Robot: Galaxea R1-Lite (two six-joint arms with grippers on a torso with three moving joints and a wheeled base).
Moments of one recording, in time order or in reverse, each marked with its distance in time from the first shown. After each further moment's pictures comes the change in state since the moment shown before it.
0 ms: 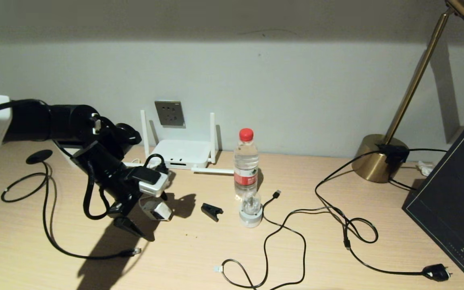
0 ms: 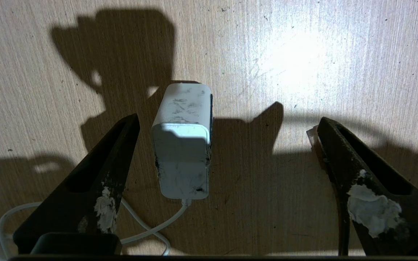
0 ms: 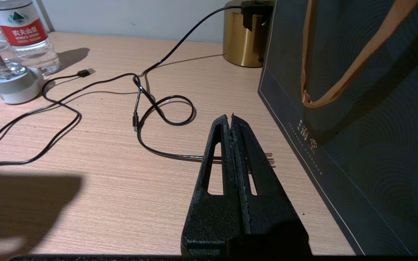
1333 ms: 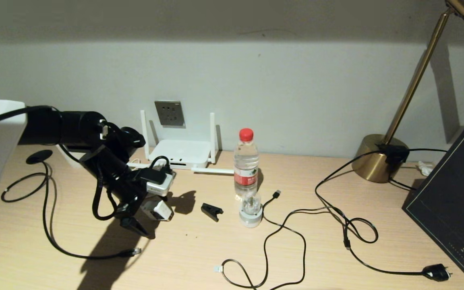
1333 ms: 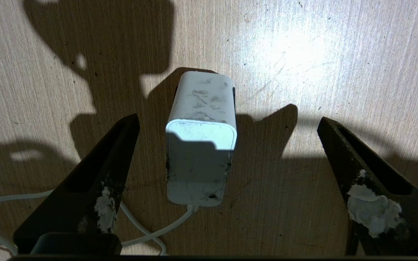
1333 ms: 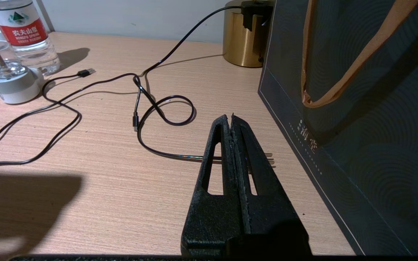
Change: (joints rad) left arm -0.001 0.039 0.000 -0.051 0.036 -0.091; right arm 0.000 0.000 0.000 -0.001 0.000 0.000
